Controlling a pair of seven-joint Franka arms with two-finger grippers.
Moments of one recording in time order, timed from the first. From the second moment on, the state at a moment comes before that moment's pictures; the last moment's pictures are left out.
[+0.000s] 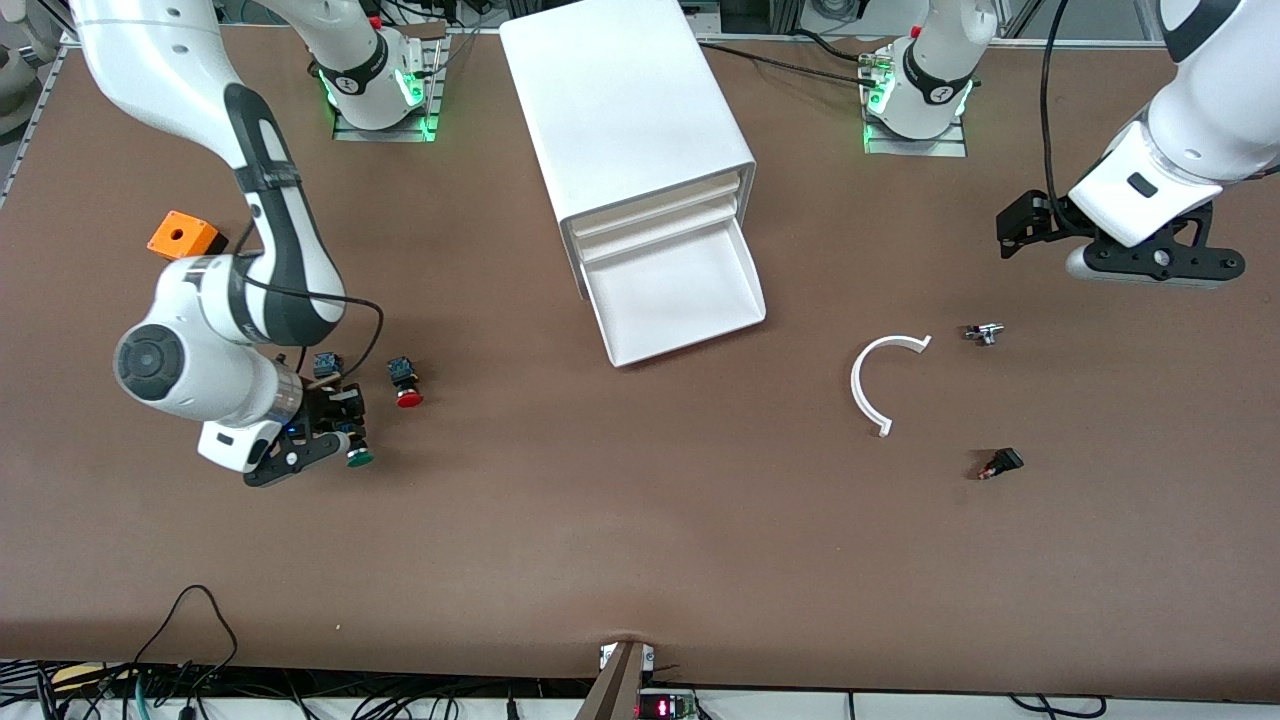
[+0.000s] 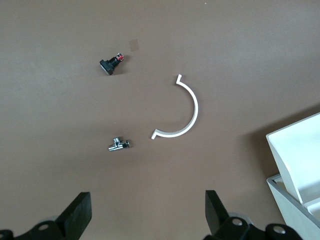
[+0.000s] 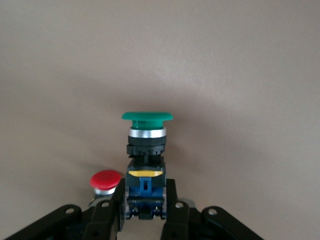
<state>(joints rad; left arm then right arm) -0.02 0.00 -0.14 -1.66 0.03 1.59 -0.09 0.26 0.59 -0.16 -1.64 0.17 2.19 -0.39</state>
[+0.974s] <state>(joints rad) -0.01 0.00 -0.15 -1.65 0.03 1.57 -0.12 0.26 0.67 -0.16 -1.73 0.21 2.37 -0.38</state>
